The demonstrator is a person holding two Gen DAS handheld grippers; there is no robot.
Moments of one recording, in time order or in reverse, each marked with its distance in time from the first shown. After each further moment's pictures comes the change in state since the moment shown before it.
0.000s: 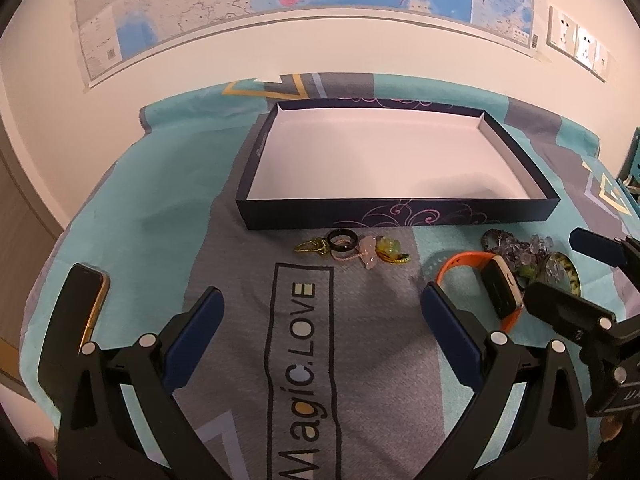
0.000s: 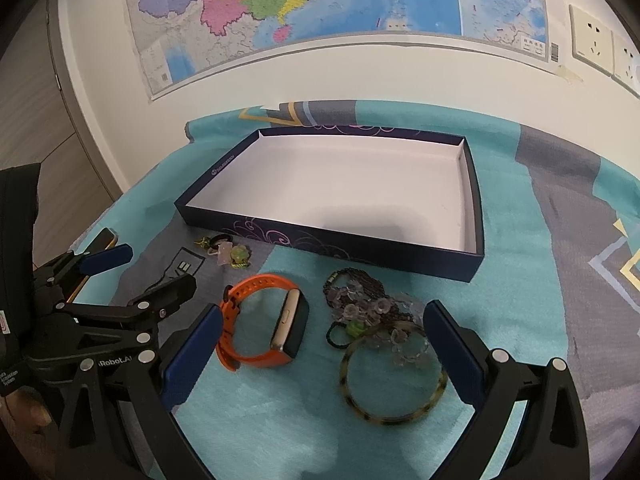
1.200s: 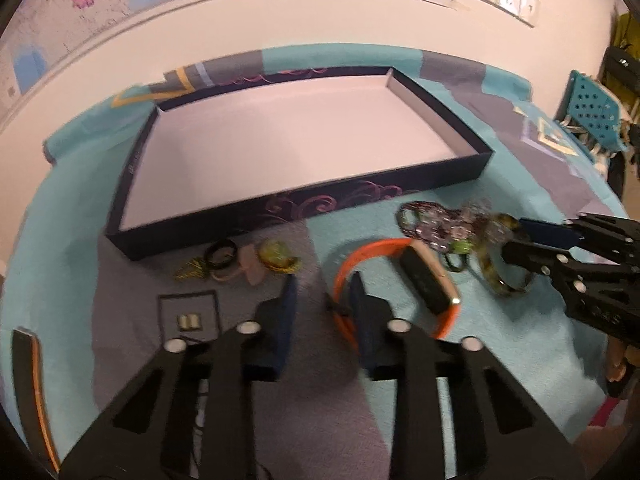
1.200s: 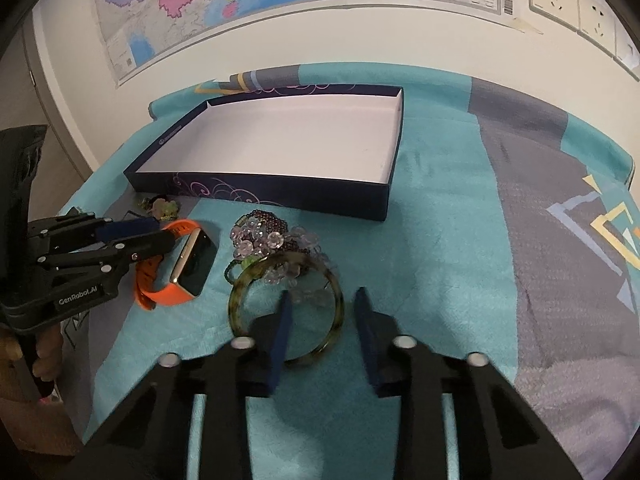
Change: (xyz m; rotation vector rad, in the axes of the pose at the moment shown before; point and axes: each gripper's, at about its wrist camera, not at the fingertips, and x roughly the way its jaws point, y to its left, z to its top) left arm 0.028 -0.043 0.008 0.192 0.087 -0.264; right arm -0.004 -0.057 -0.027 0.032 0.097 -0.063
